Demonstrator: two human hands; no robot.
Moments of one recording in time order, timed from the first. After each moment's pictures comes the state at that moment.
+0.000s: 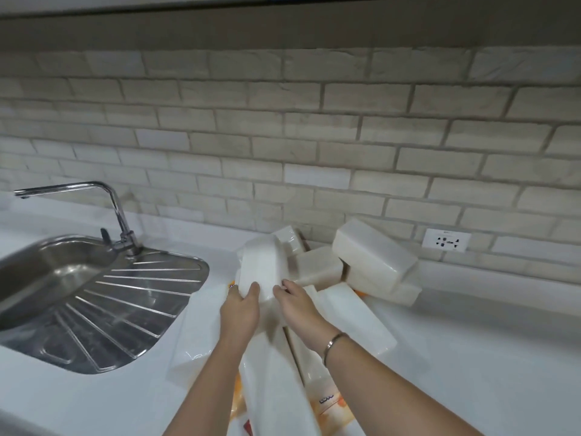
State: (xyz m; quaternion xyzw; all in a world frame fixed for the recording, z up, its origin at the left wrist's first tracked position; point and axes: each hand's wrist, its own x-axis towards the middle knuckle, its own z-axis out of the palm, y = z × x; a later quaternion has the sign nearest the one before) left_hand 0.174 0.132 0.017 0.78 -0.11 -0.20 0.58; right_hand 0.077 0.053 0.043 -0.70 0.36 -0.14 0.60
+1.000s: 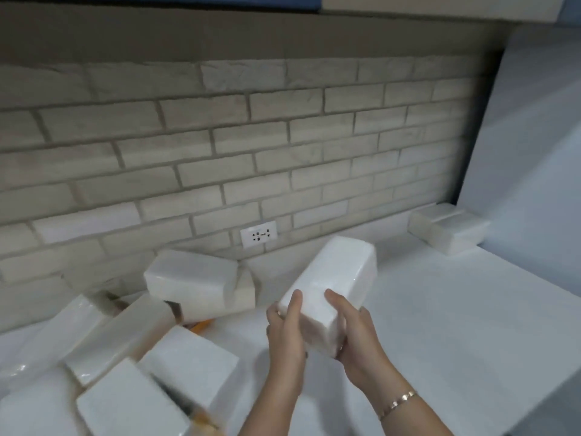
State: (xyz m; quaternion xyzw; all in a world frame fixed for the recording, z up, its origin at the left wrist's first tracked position) left_hand -0.134 -0.028 0.035 0.60 -0.29 -0.51 0.55; right_hand -0.250 -0.045 0.024 -0.29 0.46 -0.52 0.66
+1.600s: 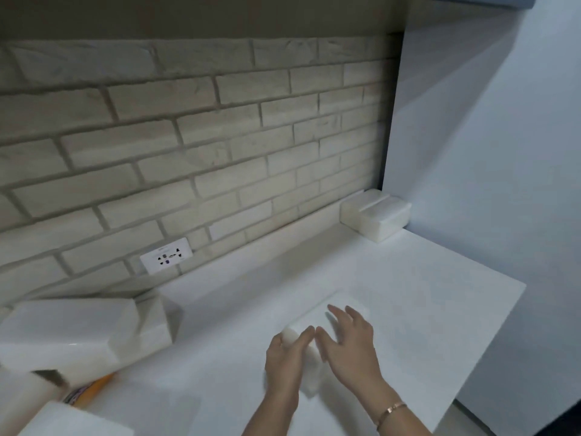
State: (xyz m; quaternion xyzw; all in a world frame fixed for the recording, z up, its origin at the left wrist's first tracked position) left_hand -0.274 -0.103 -0.043 0.63 -0.31 -0.57 0.43; right_hand -0.400 -0.086 -0.037 -0.52 0.72 -0.37 0.28
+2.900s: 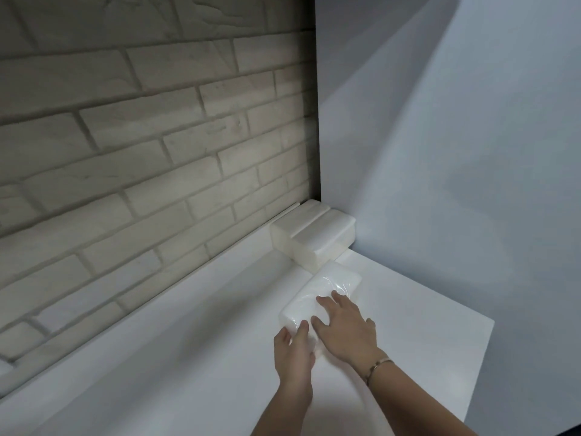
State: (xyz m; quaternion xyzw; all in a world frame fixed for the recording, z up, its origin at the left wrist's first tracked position) left_hand -0.529 -0.302 -0.104 0.58 -0.26 -0.64 0.44; right_hand -0.646 -0.293 -0.061 -0.54 0.79 -0.17 0.25
